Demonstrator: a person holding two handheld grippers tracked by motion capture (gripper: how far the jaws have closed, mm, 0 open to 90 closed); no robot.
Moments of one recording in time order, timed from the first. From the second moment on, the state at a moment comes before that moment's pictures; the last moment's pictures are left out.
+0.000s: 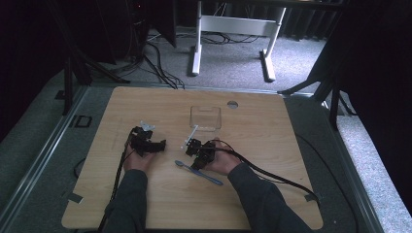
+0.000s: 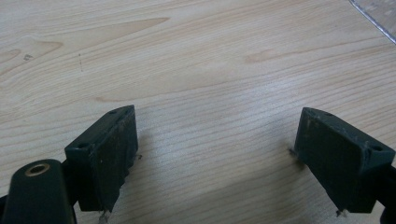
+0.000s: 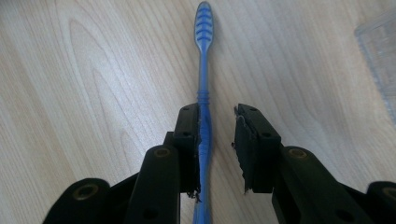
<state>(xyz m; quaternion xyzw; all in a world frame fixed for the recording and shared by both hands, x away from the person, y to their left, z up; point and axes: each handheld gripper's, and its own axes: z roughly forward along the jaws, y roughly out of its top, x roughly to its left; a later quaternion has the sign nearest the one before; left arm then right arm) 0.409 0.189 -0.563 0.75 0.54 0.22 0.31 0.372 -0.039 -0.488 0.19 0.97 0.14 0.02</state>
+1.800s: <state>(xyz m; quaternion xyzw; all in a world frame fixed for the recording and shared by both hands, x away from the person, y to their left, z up) 0.409 0.189 -0.563 0.75 0.54 0.22 0.31 0.369 -0.031 -0.517 0.18 0.98 0.08 0.01</state>
